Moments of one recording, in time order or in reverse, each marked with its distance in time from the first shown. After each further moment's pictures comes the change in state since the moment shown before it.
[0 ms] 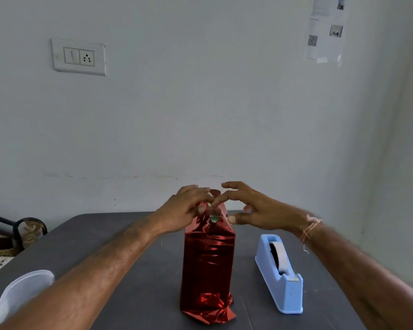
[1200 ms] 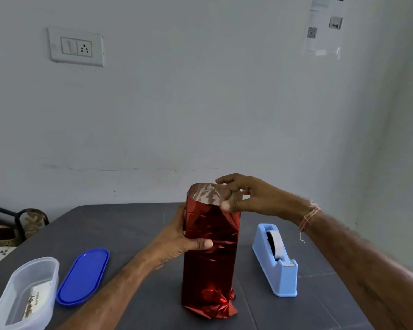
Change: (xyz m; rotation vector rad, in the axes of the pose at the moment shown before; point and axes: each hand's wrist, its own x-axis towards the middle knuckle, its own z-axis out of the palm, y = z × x) left_hand -0.068 0.016 0.060 -0.816 0.066 -0.266; right_hand -0.007 -0.018 0.000 0.149 0.112 0.115
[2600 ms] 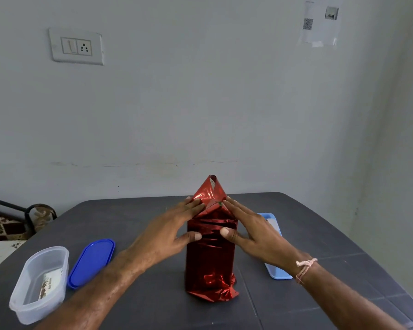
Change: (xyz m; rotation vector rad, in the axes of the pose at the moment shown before) left_hand -0.035 0.023 -0.008 0.869 0.003 0.242; right_hand -0.069 0.031 0.084 -0.244 0.152 -0.015
